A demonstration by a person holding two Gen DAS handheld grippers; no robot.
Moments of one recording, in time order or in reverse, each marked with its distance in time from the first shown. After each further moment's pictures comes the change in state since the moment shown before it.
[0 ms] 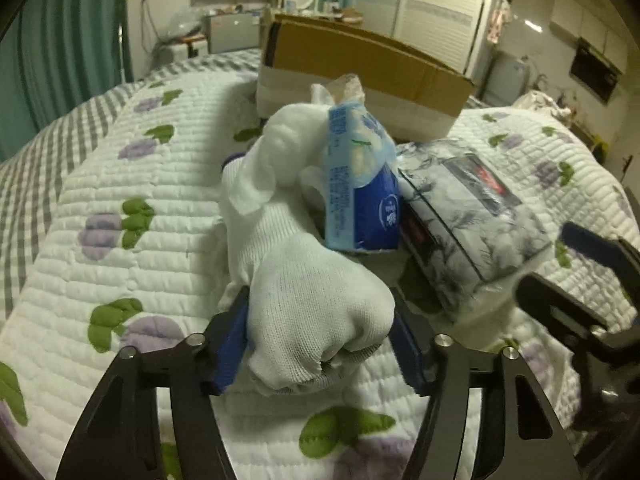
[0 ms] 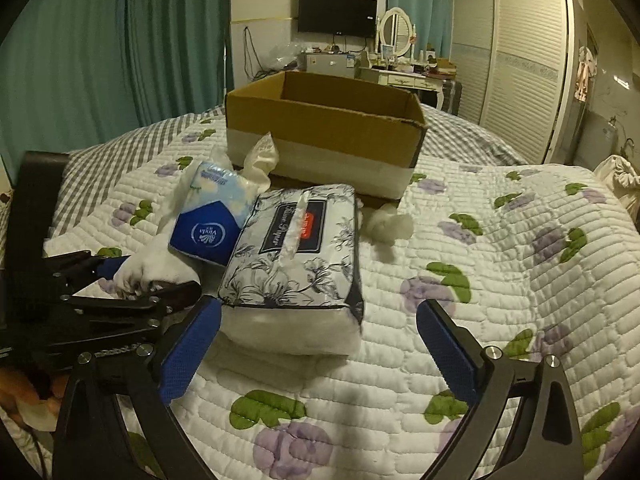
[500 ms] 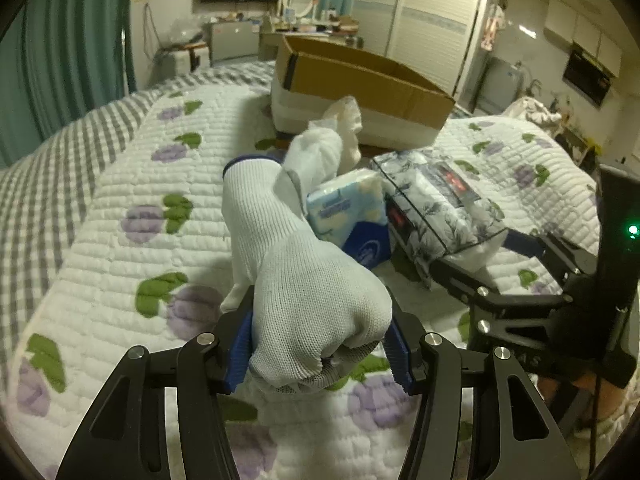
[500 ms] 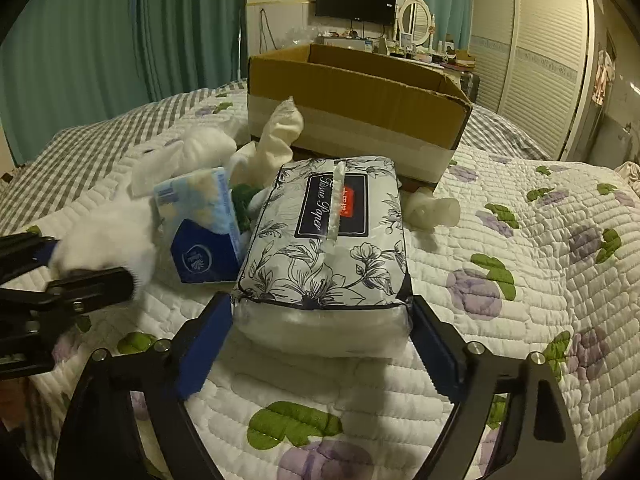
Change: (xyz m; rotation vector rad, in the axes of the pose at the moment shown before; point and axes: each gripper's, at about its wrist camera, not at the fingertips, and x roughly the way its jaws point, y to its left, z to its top) left arm -0.045 0.013 -0.005 0.006 -0.024 -0.011; right arm 0.028 0.018 -0.005 -0.042 0.044 0.027
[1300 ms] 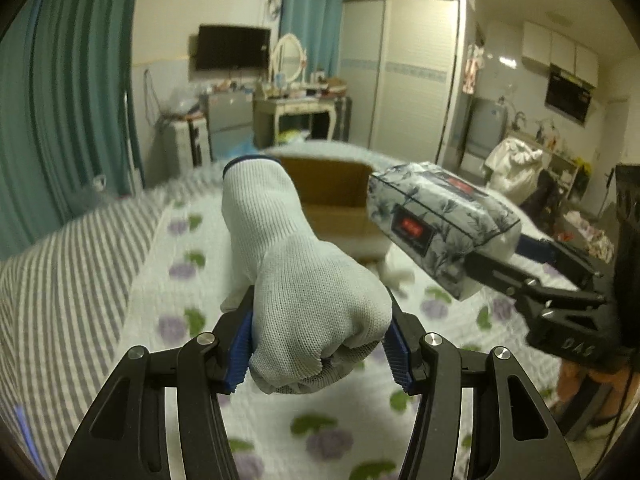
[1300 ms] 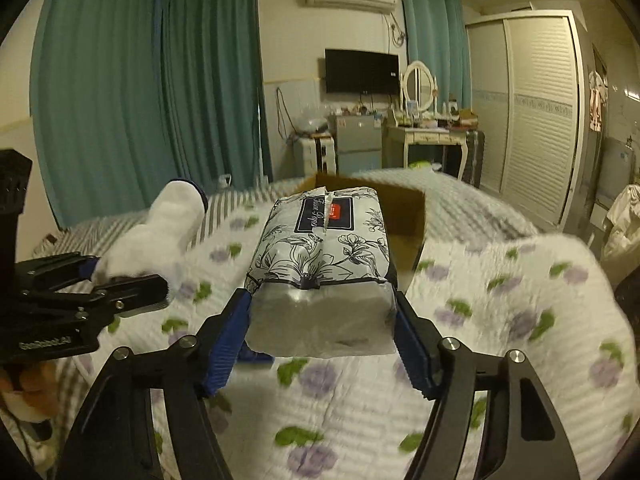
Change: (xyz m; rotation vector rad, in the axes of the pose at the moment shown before) left arm -0.081 -0.041 0.081 0.059 -0.228 0.003; right arm -0.132 -0.036 0.063 0.028 -0.266 0.101
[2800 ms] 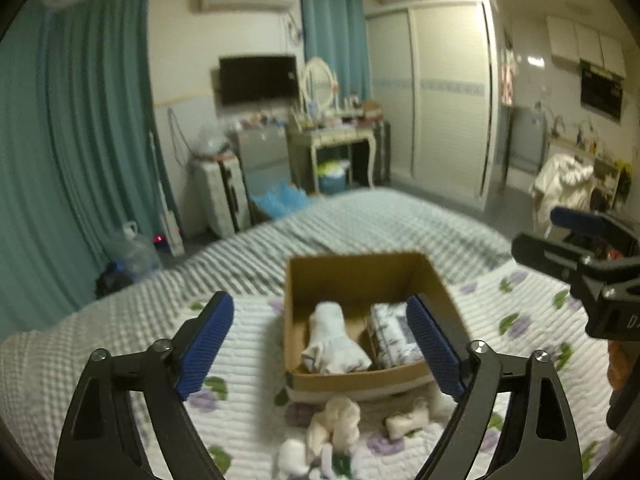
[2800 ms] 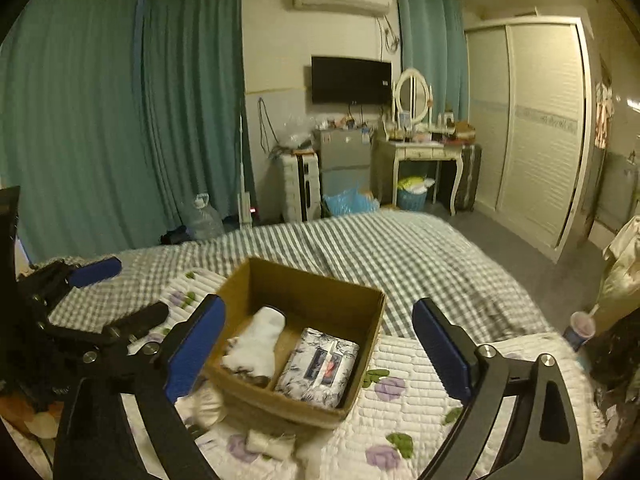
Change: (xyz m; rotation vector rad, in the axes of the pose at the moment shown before) left arm 0.070 -0.006 0.121 0.020 -0.097 0.186; right arm 0.108 -0.097 0.164 -0.014 -0.010 -0.024
